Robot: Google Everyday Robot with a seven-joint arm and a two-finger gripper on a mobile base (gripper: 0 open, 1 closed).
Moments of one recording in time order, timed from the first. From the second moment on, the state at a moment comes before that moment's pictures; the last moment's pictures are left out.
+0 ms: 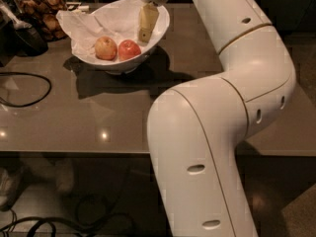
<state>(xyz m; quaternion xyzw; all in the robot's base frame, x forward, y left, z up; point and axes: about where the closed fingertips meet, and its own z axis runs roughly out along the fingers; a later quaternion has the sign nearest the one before) 0.731 0.025 0.959 -0.67 0.71 0.02 0.20</state>
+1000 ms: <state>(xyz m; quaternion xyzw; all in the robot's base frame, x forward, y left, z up) 0.742 0.054 0.931 -0.69 0.70 0.03 0.18</state>
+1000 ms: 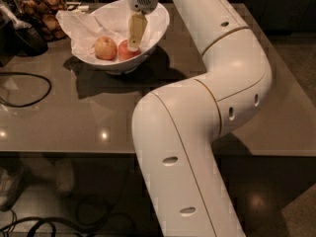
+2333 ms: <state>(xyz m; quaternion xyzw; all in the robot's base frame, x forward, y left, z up) 0.747 0.061 0.904 -0.69 0.70 0.05 0.16</state>
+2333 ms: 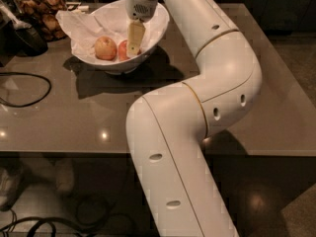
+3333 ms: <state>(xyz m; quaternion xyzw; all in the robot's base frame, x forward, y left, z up) 0.745 0.066 0.897 -0.69 0.70 0.05 0.15</state>
